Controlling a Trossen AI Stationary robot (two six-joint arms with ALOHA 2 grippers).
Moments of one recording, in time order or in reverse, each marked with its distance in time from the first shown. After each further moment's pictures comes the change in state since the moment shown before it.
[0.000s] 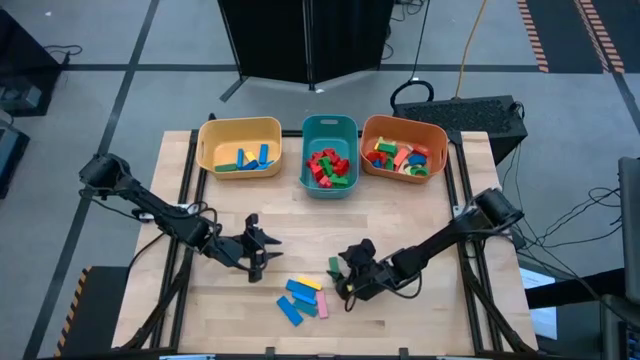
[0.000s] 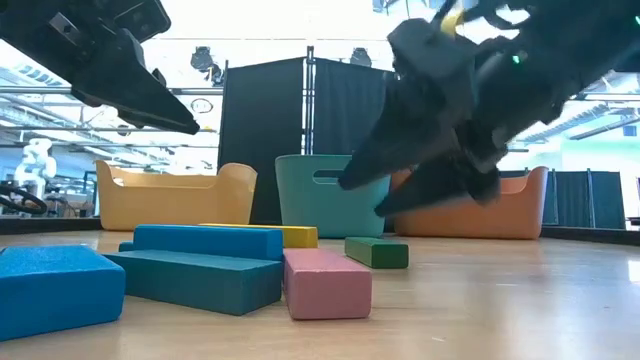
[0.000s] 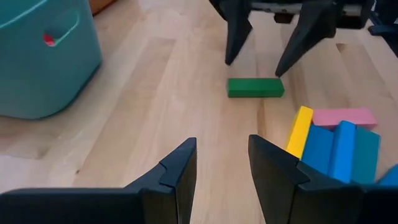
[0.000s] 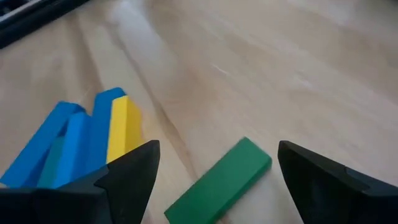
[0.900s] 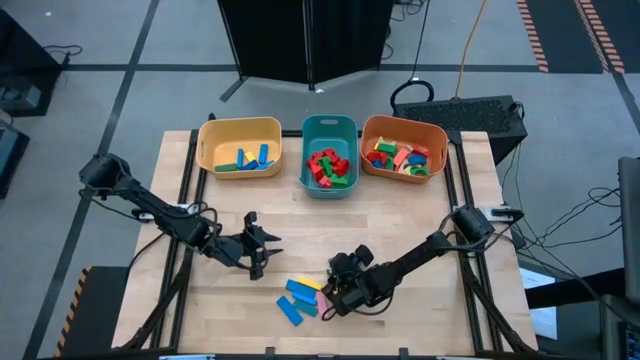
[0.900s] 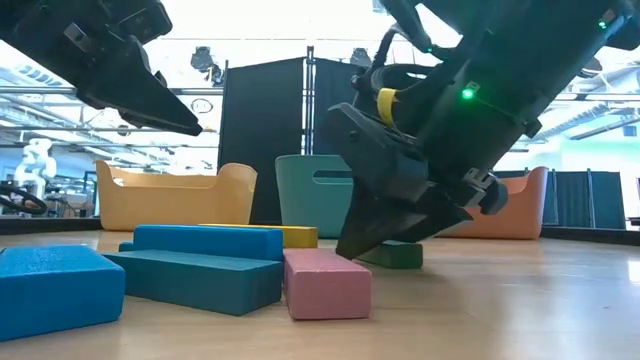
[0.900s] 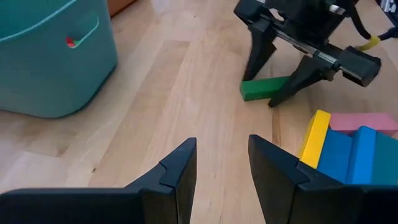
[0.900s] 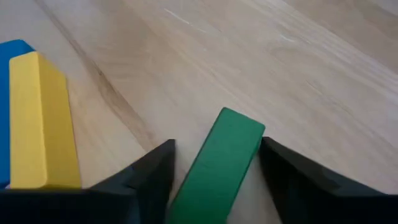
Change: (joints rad) left arm 0.005 0.000 0.000 -0.012 -0.048 -0.004; right arm 0.020 0.253 0.385 -0.627 0.009 0.260
